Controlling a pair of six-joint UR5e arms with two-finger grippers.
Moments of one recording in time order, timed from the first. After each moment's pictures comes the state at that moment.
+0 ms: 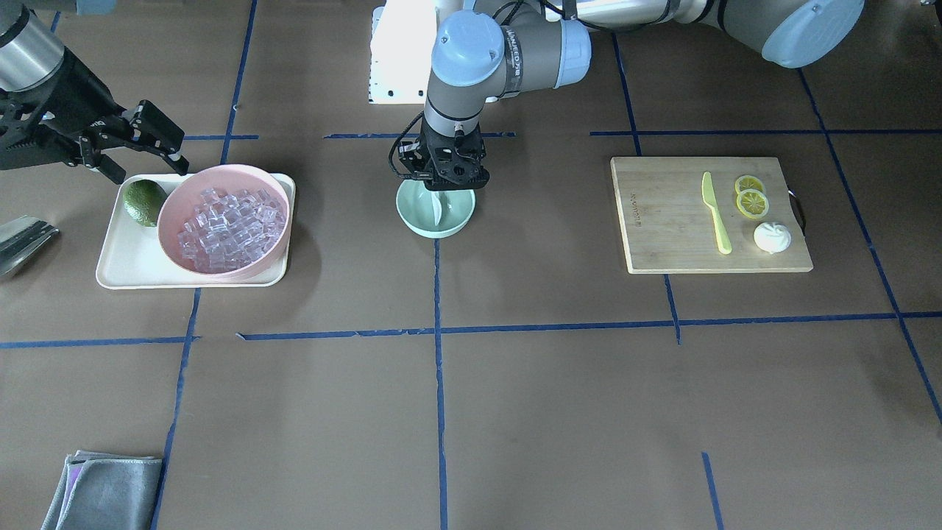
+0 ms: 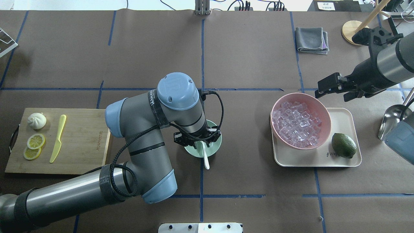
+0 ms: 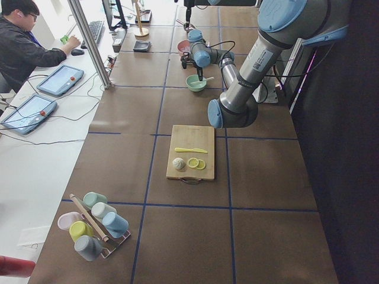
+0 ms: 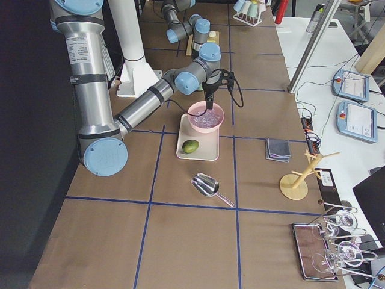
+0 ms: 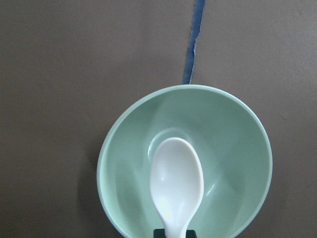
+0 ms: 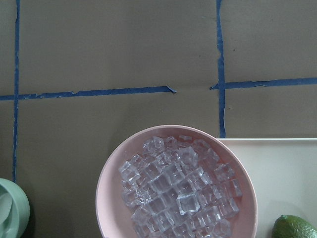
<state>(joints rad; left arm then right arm) -0.46 -2.38 -1.59 -1.61 -2.04 -1.40 0.96 -1.42 2.12 -1.50 2.24 0.96</state>
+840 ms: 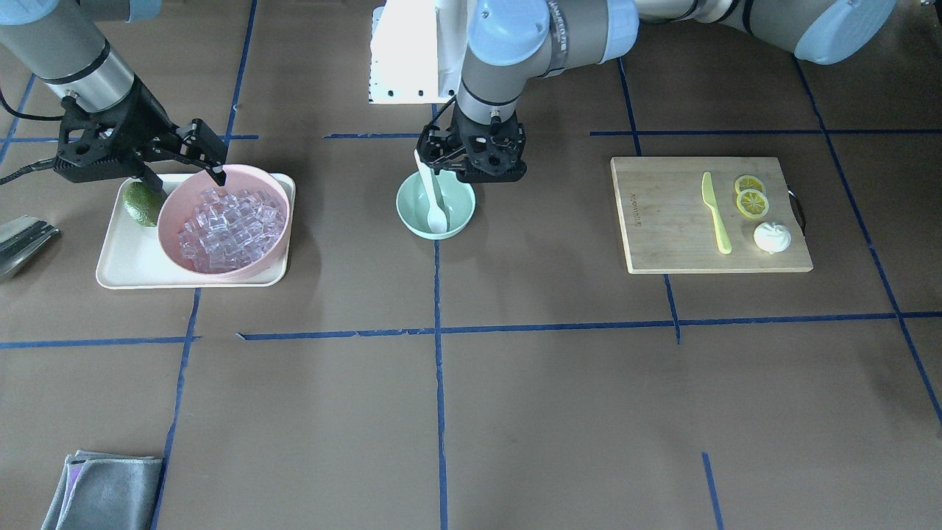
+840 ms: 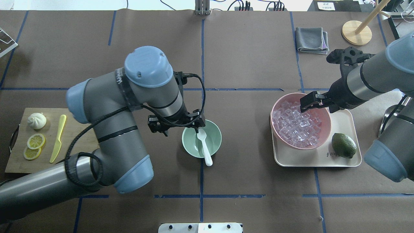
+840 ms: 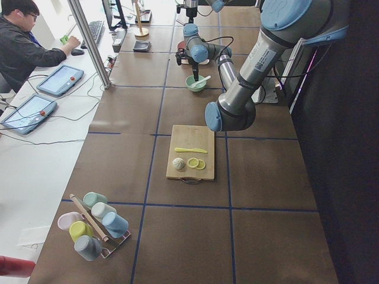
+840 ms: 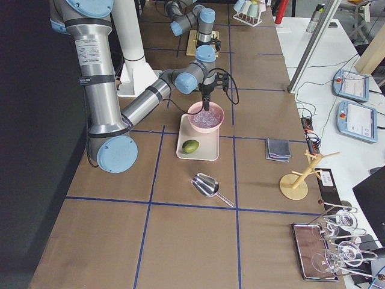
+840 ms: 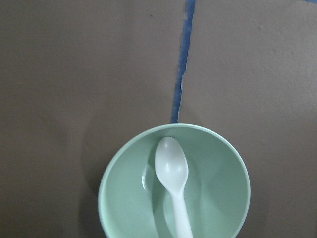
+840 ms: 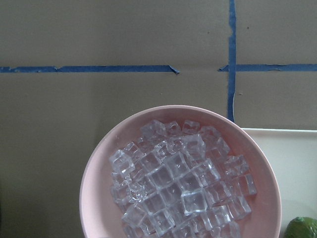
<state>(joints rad) -0.56 -2.28 -1.81 -1.43 -2.09 -1.26 0.83 -1.41 2.08 -1.51 2.12 0.97</state>
